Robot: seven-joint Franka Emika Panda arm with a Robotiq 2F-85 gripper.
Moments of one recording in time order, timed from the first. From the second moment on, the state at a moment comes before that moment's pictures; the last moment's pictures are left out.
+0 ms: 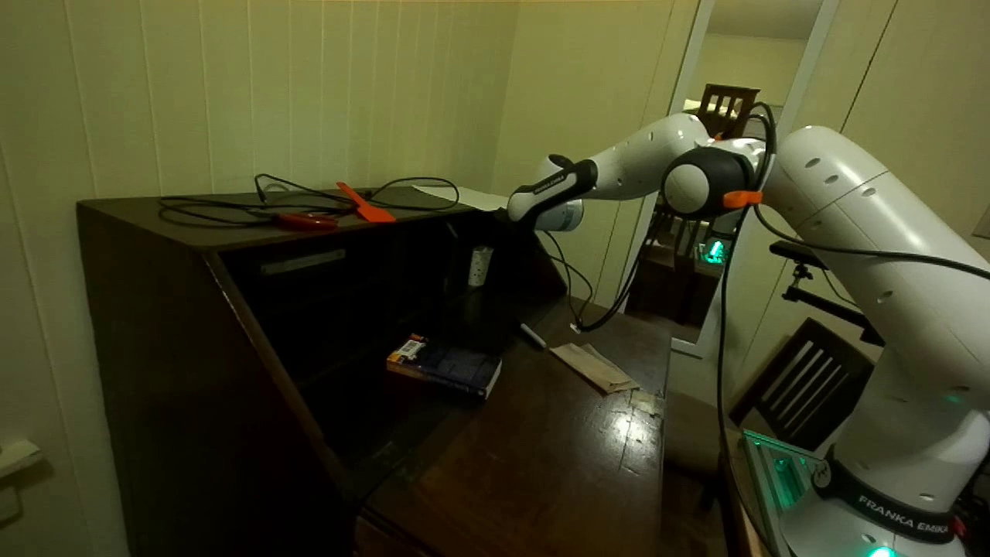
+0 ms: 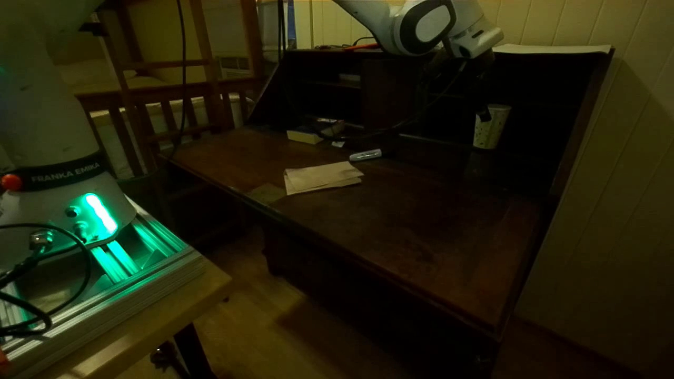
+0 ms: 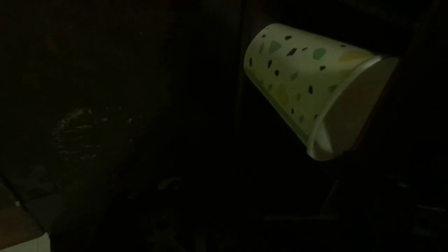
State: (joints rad) arm -0.40 0.93 -0.29 -1.20 0.25 2.72 0.93
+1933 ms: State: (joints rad) arm -0.42 1.01 -0.31 -1.06 0.23 2.49 0.81
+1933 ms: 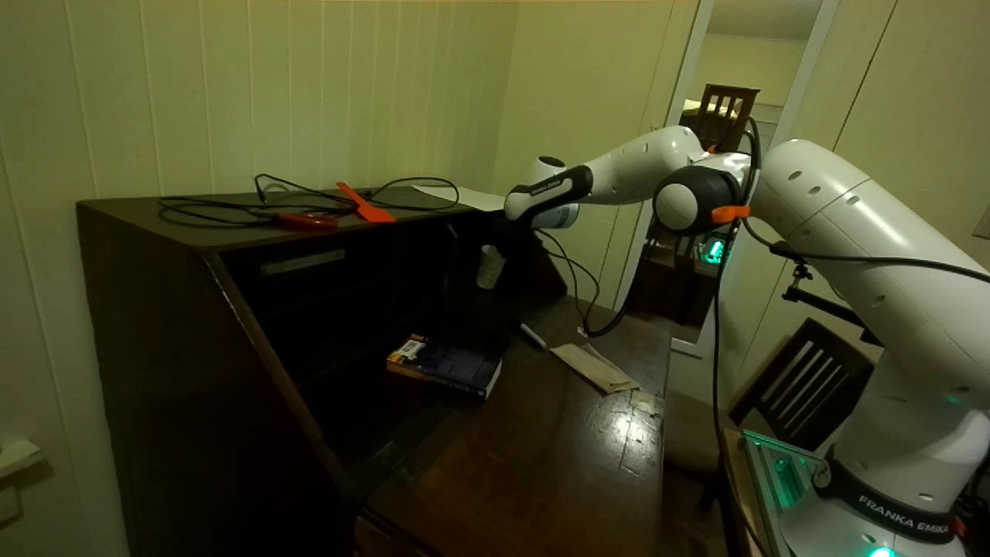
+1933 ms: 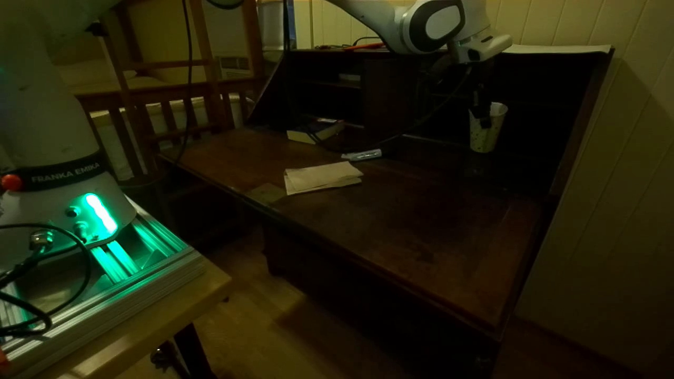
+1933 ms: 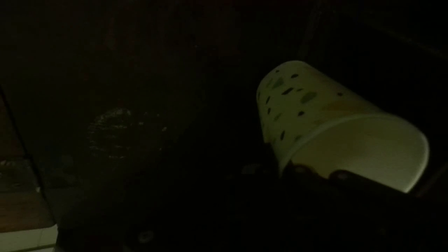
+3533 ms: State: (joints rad) arm -0.47 1.10 -0.39 -0.87 0.18 2.35 0.87
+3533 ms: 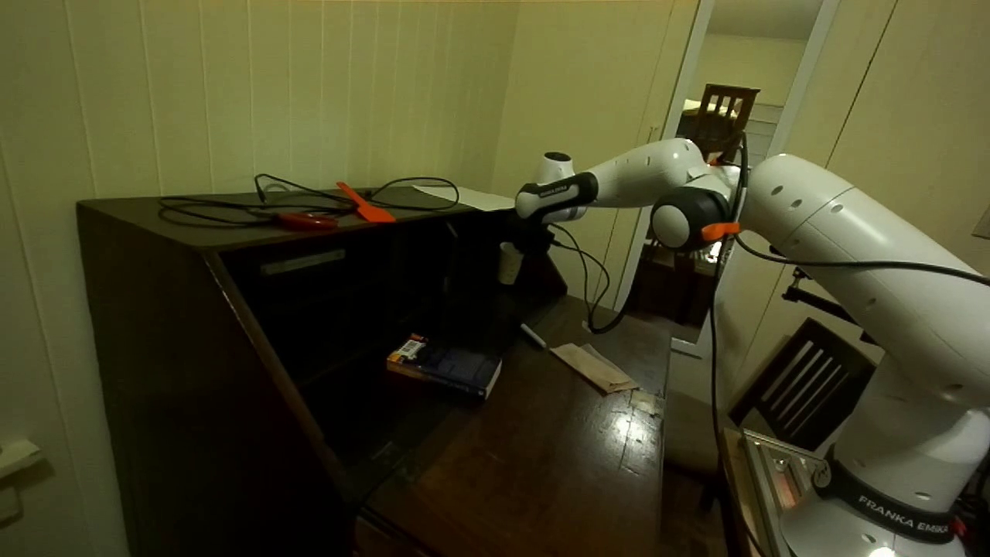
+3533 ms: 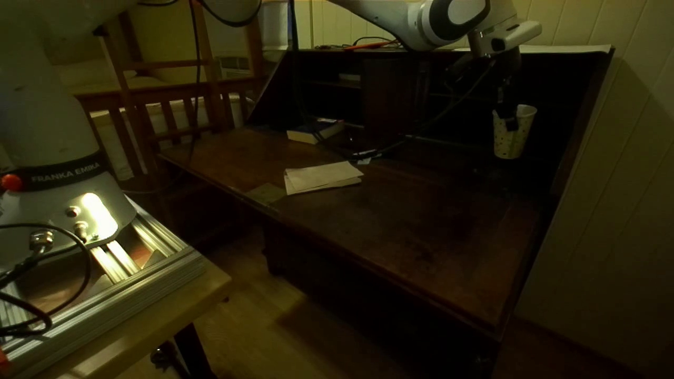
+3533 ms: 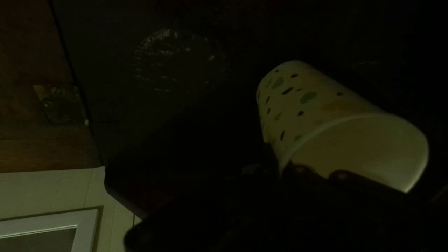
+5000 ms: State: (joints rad) arm -0.52 1.26 -0.37 -0.64 0.15 2.42 1.01
